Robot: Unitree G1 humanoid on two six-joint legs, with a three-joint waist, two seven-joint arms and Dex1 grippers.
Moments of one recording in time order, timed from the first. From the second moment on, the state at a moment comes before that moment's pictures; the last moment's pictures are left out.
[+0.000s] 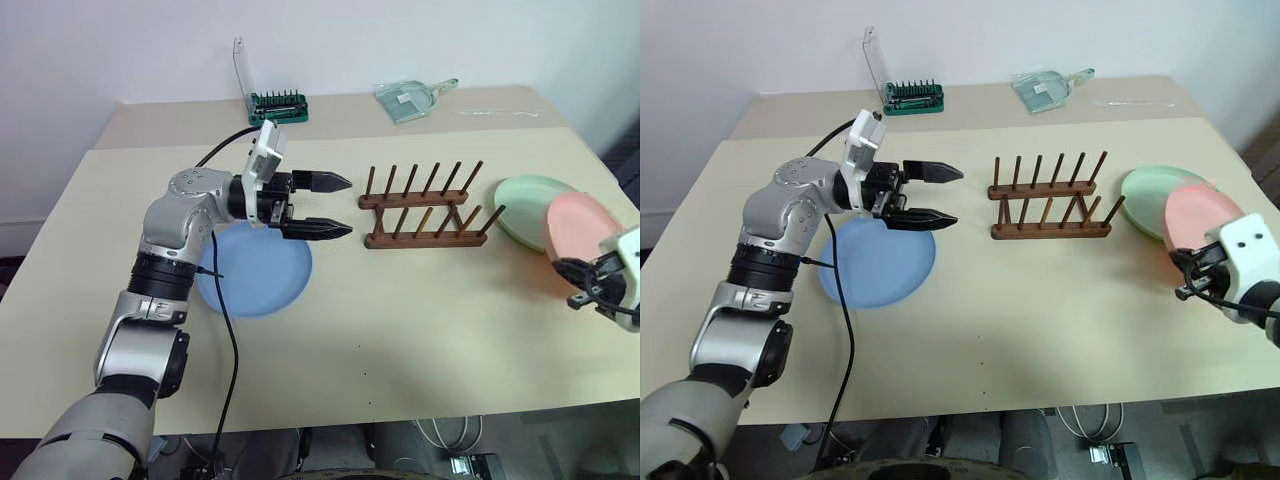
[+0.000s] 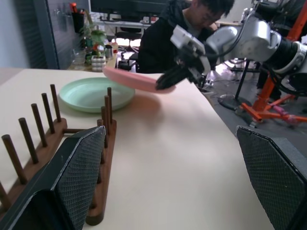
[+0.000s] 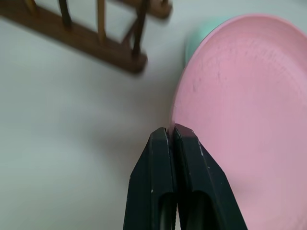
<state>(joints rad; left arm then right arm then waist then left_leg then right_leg) -0.89 0.41 -0.09 0.29 -0.48 0.43 -1.41 0.10 -0.92 -0.64 -0.34 0.41 0.74 0.73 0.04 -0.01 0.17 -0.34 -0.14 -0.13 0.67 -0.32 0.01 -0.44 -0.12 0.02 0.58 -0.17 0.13</state>
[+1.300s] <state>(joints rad) -0.82 0.46 -0.03 0.14 -0.53 0.49 -1.31 -0.74 -0.99 -0.45 0.70 0.90 1.04 1.29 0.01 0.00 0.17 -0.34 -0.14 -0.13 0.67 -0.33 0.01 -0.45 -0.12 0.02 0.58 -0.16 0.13</state>
